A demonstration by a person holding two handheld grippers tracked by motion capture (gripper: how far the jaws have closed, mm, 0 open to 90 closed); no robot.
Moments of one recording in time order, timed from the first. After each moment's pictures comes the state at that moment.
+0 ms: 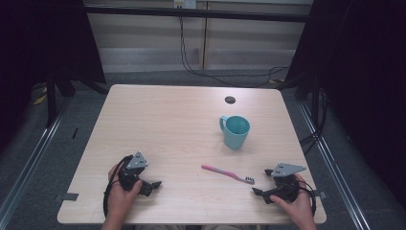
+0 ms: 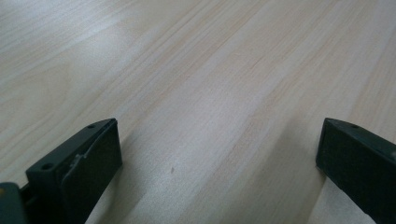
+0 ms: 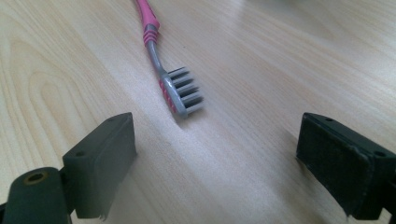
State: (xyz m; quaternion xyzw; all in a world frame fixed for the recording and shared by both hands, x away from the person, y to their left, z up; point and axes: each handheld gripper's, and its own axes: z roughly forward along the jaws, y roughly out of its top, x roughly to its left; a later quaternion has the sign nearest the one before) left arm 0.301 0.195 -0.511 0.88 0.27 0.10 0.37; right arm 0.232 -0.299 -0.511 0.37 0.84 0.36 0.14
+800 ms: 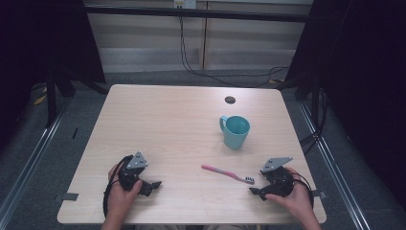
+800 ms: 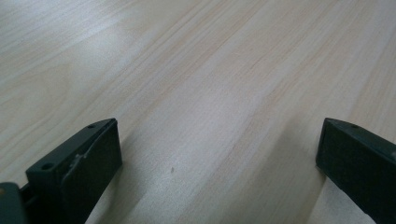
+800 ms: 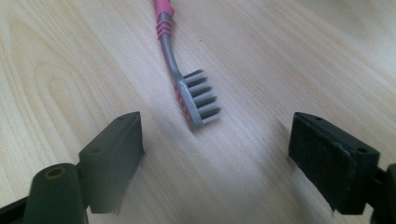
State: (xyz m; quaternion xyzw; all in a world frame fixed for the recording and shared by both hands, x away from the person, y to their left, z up) left arm 0.302 0.195 -0.511 0.88 0.27 0.10 0.37; right arm 0.248 -0.277 -0.493 0.35 0.89 0.28 0.10
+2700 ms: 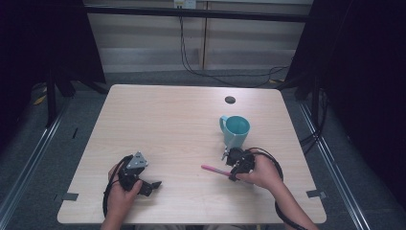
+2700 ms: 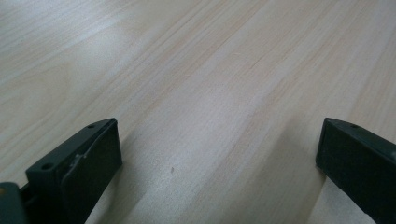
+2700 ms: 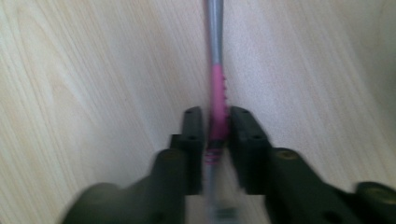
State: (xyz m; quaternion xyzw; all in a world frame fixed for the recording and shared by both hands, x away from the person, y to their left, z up) left arm 0.301 0.195 -0.511 0.88 0.27 0.10 0.37; right arm 0.317 -0.173 -0.467 0.24 0.97 0.10 -0.01
